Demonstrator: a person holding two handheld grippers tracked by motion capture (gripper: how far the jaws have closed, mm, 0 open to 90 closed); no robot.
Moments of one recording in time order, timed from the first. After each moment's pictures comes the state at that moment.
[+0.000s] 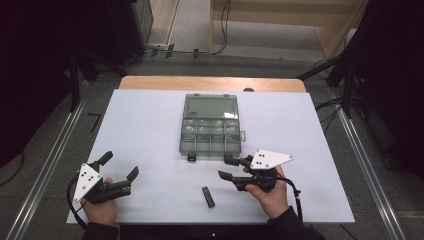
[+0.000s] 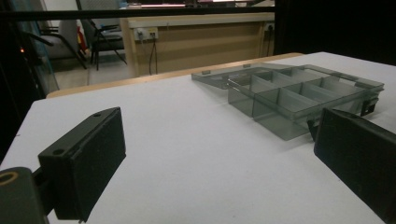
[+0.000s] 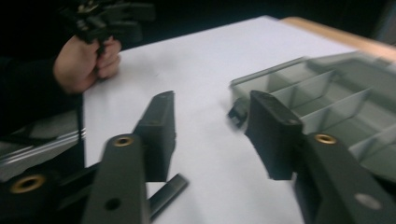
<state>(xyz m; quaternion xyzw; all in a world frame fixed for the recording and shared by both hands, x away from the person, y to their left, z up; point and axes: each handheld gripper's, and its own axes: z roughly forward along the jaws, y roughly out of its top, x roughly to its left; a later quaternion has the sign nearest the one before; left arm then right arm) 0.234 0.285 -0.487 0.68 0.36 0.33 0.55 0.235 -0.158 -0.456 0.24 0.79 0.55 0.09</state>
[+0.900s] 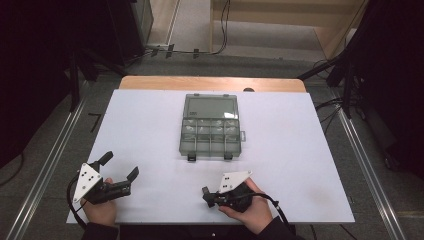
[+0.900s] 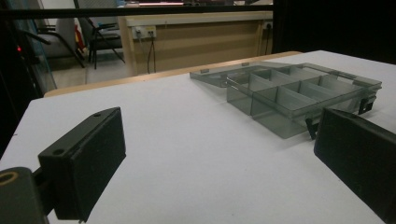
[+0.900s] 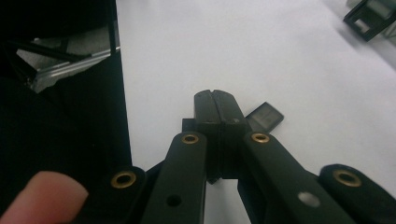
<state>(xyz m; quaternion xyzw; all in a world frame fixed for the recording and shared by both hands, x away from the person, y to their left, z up) 0.234 0.286 -0.487 0.68 0.36 0.32 0.55 0.216 -0.103 -0.504 0.19 0.88 0.43 0.01</state>
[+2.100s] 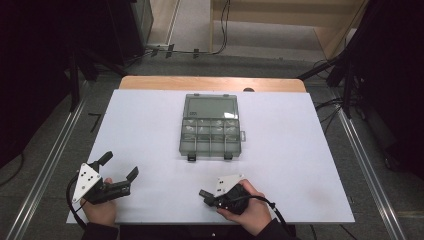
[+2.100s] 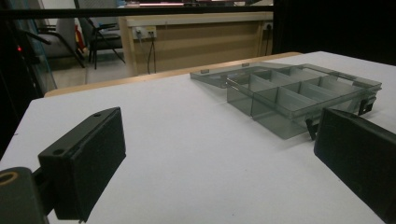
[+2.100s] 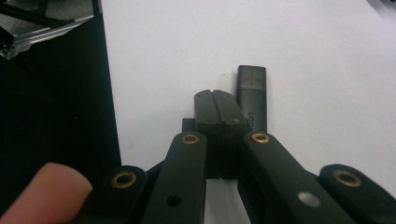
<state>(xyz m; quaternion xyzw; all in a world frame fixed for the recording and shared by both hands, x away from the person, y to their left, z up) 0.234 0.286 -0.487 0.68 0.36 0.32 0.55 0.215 -0.096 -0.511 0.19 0.91 0.37 0.02</state>
